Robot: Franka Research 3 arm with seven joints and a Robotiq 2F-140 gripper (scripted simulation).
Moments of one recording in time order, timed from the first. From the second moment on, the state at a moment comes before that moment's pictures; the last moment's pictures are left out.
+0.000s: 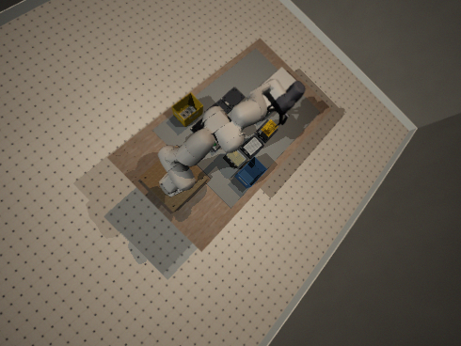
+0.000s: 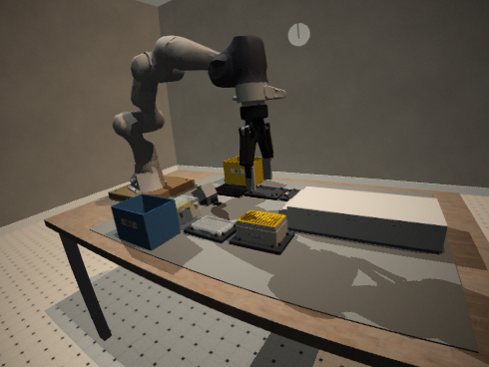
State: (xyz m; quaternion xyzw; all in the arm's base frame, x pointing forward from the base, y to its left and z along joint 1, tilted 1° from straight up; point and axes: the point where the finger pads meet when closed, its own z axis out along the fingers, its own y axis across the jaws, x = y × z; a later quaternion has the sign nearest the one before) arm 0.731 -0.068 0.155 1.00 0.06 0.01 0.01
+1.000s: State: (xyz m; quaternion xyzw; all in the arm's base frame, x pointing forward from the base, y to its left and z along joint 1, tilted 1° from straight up) arm 0.747 -0.093 0.154 1.00 0.07 0.00 0.00
